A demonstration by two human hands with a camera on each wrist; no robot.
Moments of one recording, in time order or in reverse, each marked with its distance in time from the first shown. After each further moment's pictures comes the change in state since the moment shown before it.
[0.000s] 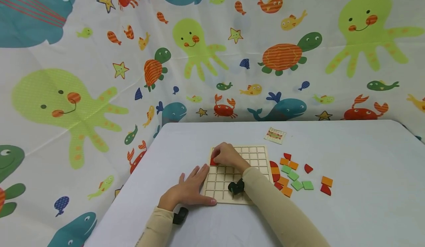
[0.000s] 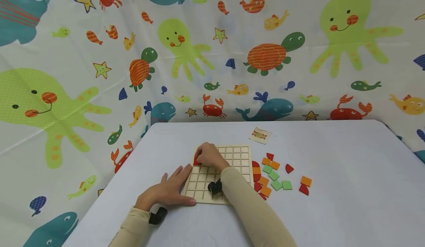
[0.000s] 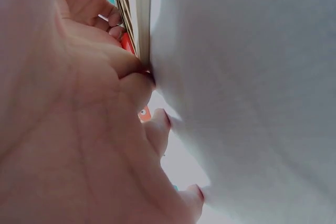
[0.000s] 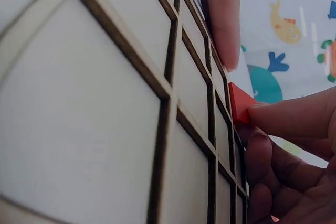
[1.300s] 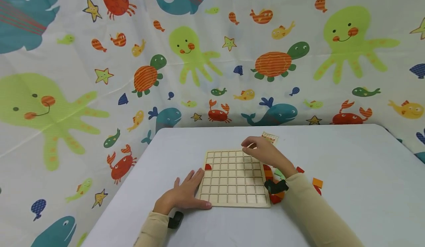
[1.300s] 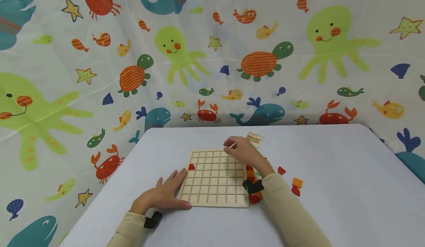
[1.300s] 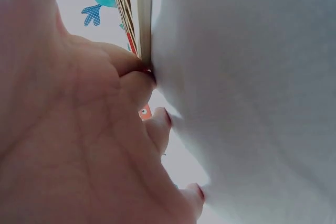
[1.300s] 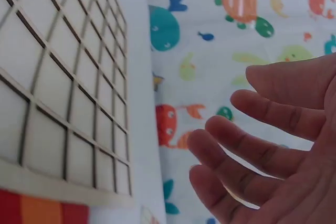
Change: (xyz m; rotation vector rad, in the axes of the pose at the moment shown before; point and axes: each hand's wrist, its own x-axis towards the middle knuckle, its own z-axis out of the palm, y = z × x) left_hand -0.004 0.004 0.002 -0.033 0.019 -0.025; right_hand -0.084 0.021 -0.115 -0.034 0.082 -0.060
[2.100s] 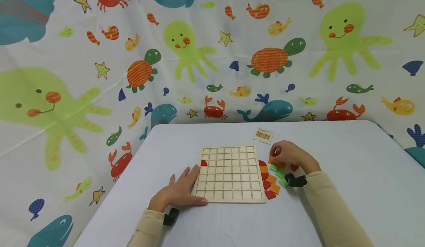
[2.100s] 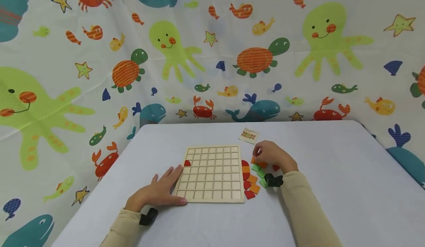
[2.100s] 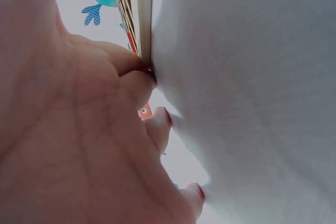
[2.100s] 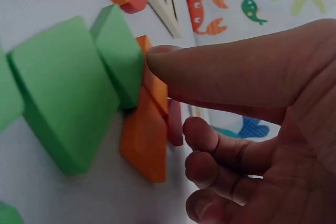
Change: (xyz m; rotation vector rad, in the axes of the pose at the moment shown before) left_hand 0.003 -0.006 0.000 0.008 -0.002 0.006; right_hand -0.038 0.064 -0.054 -0.173 -0.177 0.364
